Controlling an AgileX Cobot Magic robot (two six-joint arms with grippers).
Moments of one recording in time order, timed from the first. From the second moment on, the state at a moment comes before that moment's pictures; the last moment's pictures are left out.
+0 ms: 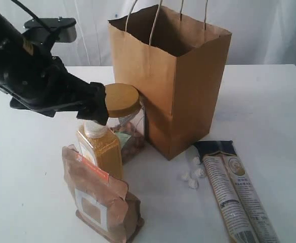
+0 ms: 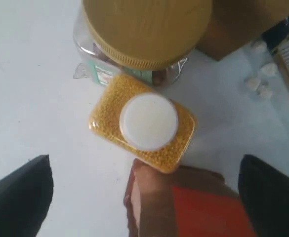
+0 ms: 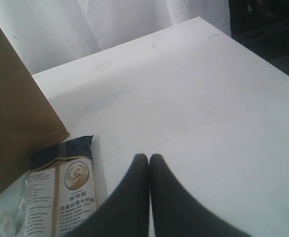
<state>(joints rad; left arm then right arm) -0.63 1.39 -1.19 -0.06 0.91 -0.22 -0.02 0.00 0.00 -0.13 0.34 0.39</state>
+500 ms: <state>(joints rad) -0.63 1.51 -1.18 0.15 0.82 -0.72 -0.02 0.00 0.00 -0.13 0.34 0.39</state>
